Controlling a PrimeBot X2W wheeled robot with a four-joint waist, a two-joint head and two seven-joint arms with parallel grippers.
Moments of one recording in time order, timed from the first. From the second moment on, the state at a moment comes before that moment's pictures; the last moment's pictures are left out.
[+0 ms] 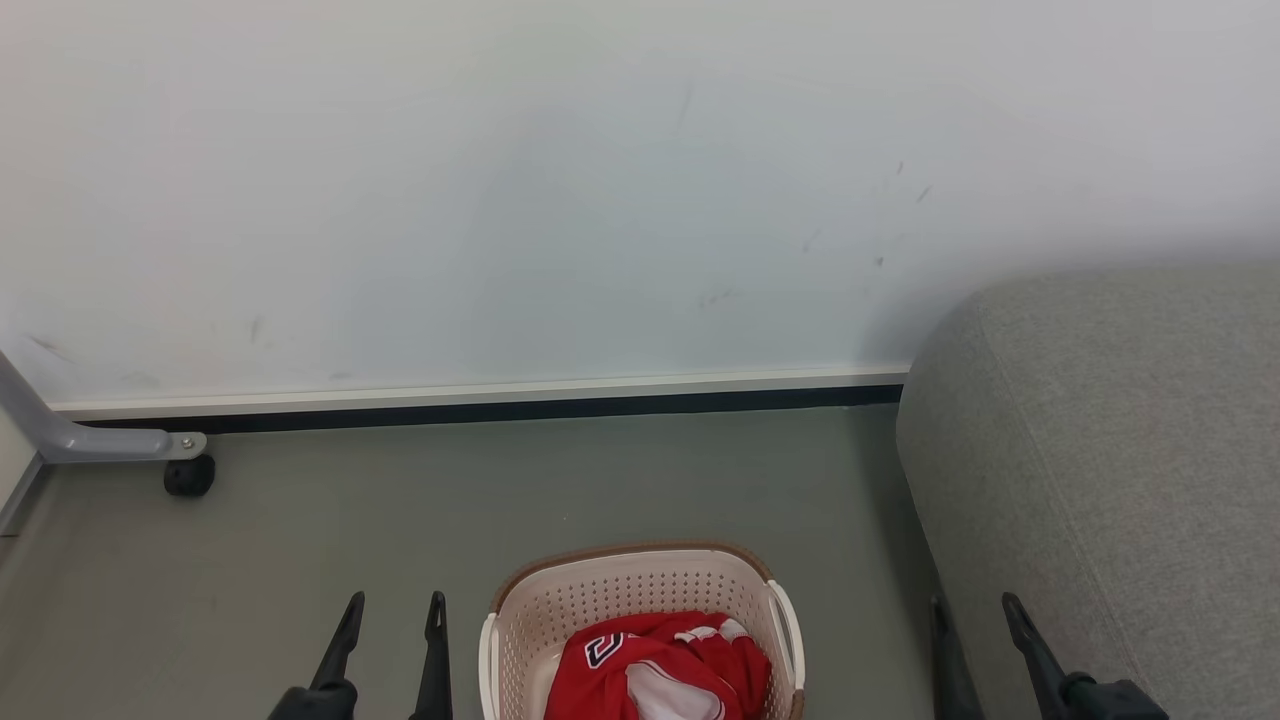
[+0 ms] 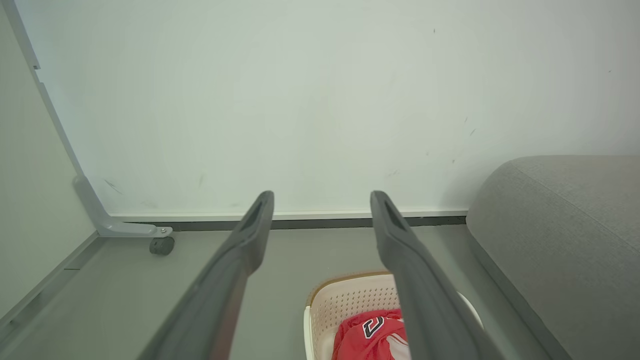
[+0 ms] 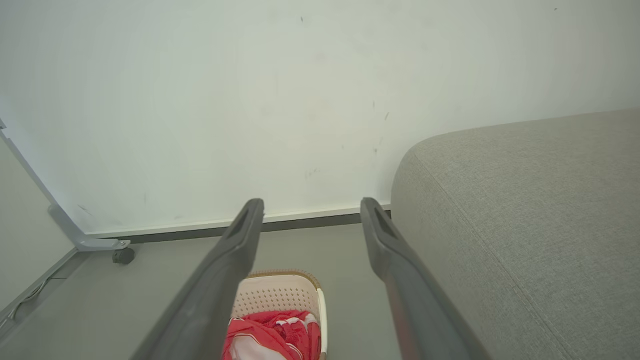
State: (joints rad) left arm 0.05 0.10 -0.22 0.20 -0.27 0.11 -0.23; right arm 0.07 -0.09 0.25 0.15 0.29 -0.11 -0.23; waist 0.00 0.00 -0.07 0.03
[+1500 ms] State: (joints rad) left arm 0.05 0.10 -0.23 0.21 -0.19 0.09 -0.25; right arm 0.09 -0.10 0.26 0.11 0.21 -0.12 -0.25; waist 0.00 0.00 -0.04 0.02
